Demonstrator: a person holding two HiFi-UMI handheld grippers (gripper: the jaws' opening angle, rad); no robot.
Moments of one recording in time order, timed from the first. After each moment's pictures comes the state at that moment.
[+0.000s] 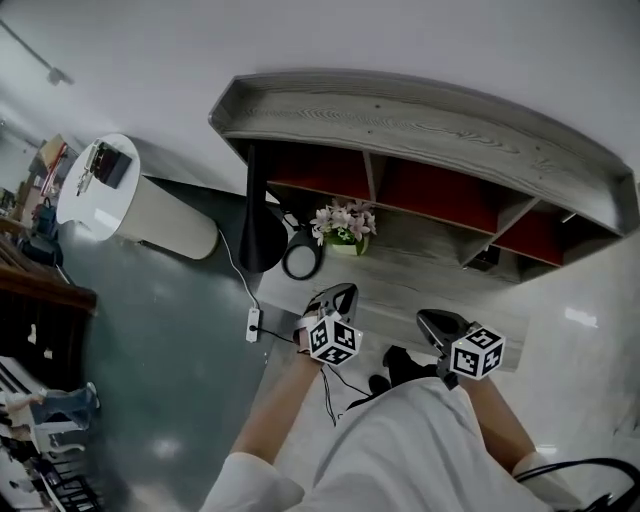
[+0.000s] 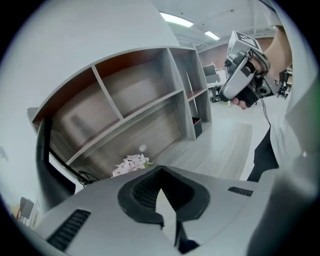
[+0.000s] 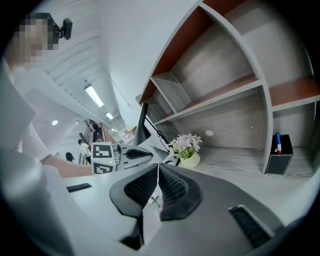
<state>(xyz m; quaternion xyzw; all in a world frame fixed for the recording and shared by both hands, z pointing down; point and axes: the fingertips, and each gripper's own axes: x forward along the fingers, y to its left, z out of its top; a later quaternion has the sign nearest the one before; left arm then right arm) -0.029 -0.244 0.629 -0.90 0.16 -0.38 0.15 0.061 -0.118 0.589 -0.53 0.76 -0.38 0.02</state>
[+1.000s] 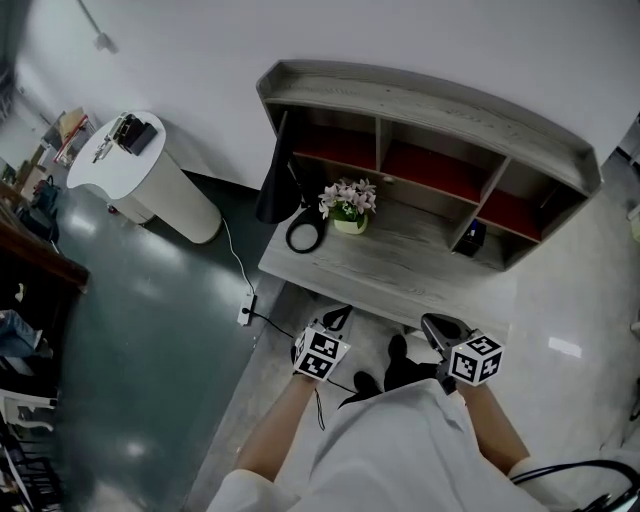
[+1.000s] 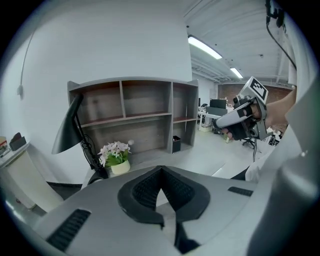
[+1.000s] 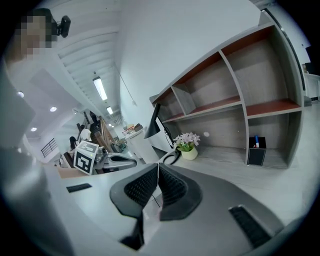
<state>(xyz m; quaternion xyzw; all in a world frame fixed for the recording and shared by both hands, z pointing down) -0.122 -0.084 0.594 -0.94 0.19 -0.29 -0.03 0.011 0.013 0.561 -0.56 0.76 -0.32 -0.01</state>
